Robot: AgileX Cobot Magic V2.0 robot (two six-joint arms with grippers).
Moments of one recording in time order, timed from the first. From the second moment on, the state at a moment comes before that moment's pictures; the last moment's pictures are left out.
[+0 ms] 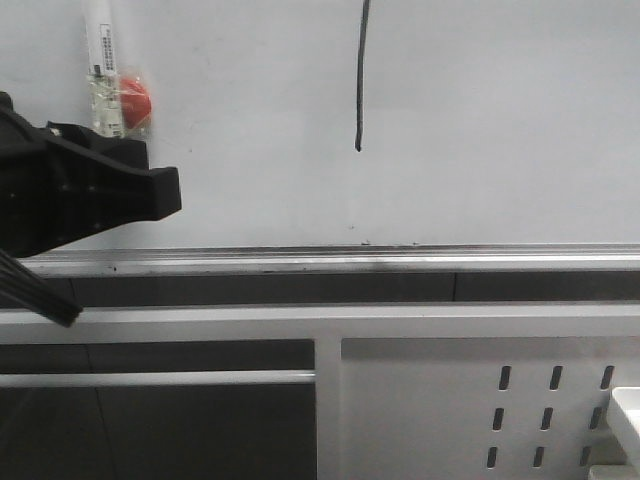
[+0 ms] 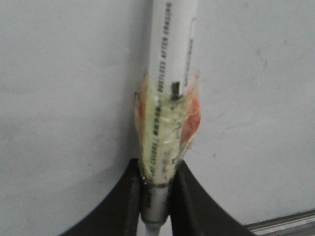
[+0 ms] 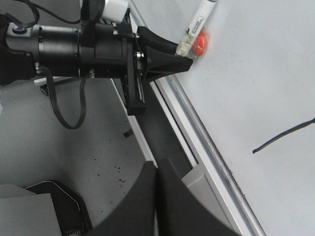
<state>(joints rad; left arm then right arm) -0.95 1.58 -0.34 -0.68 -1.16 0.14 0.84 1.02 -1.10 0.09 0.78 -0.33</state>
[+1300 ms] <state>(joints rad) -0.94 1.11 -0.04 -0.46 -1.14 0.21 0.84 0.65 -0.80 -0.01 0.46 -0.33</state>
